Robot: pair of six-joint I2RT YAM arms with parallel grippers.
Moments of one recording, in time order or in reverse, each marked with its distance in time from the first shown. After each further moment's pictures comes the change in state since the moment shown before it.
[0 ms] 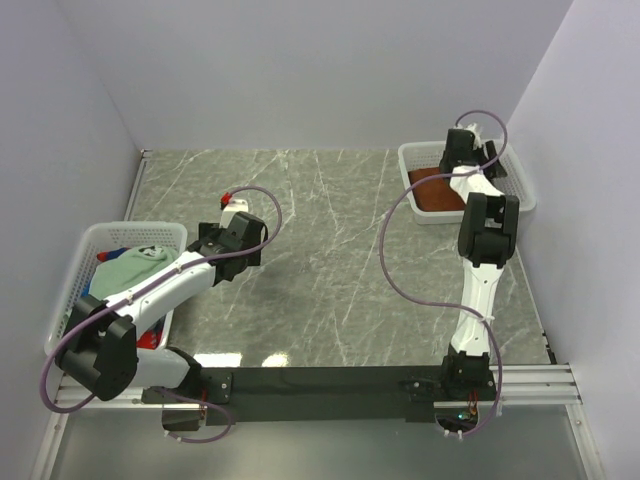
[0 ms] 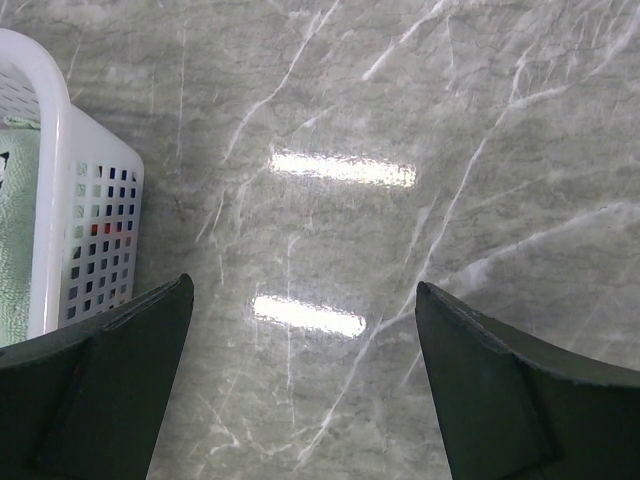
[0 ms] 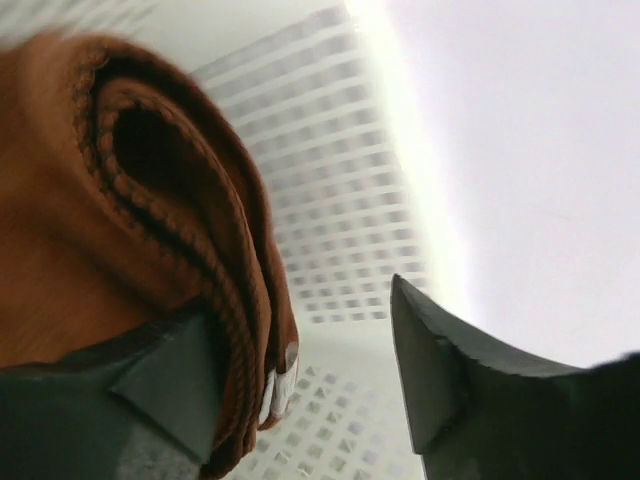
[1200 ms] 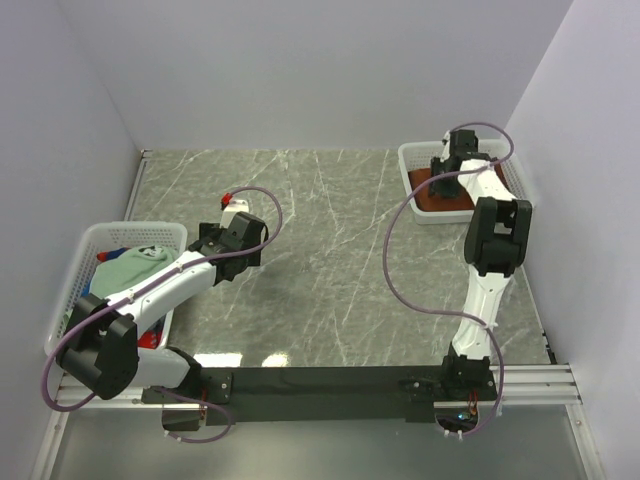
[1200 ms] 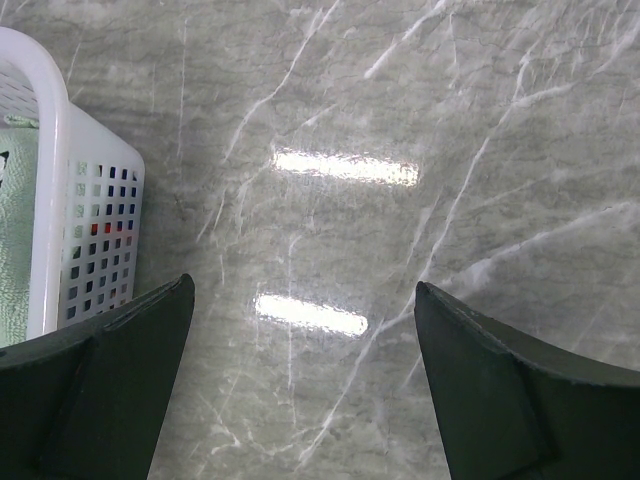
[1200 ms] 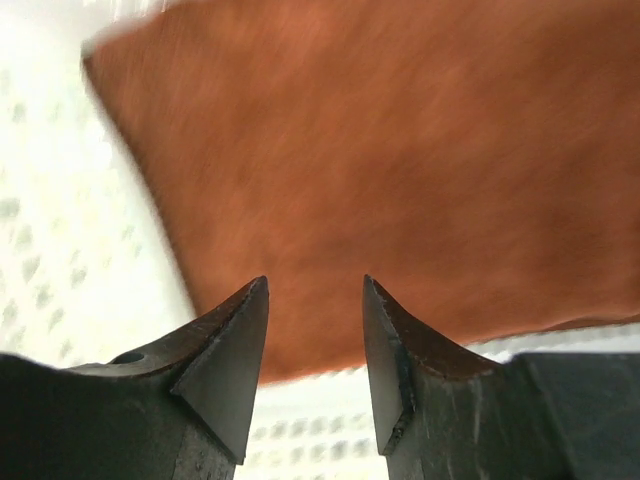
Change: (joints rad) left arm 0.000 0.008 0.000 0.000 -0.003 0.000; right arm -0.005 -0.154 -0.010 -0.517 -0.943 0.519
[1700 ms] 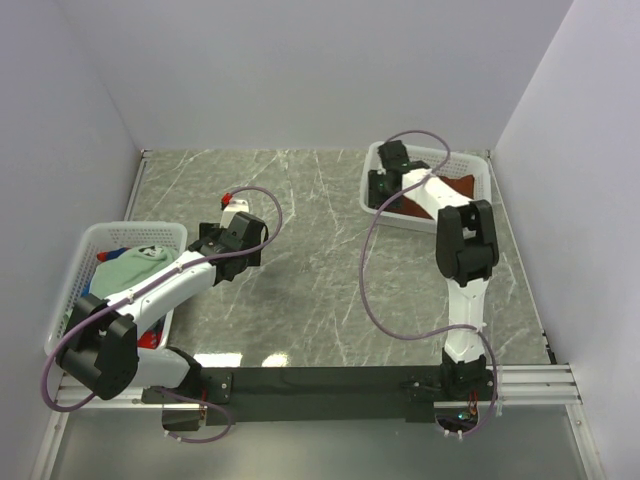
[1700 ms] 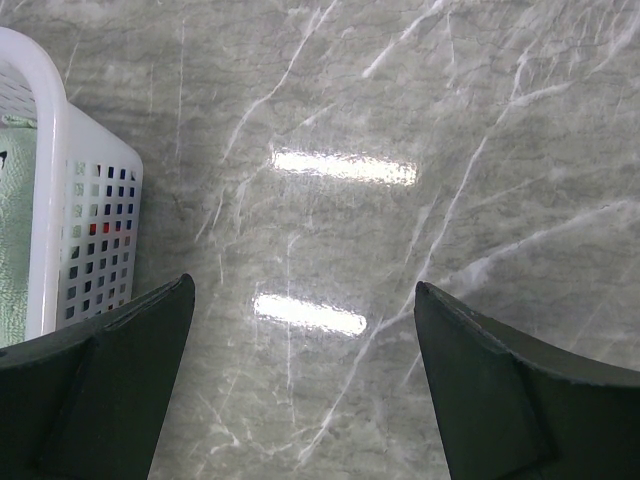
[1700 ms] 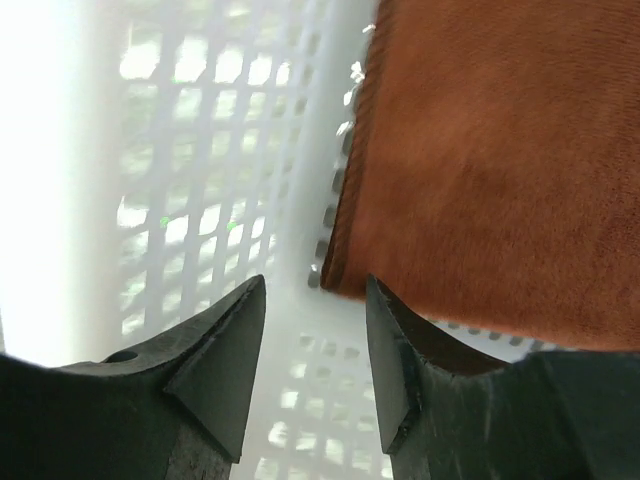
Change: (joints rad) left arm 0.000 -0.002 0.000 0.000 0.004 0.000; right arm 0.313 -0.078 -0.161 0.030 0.005 0.209
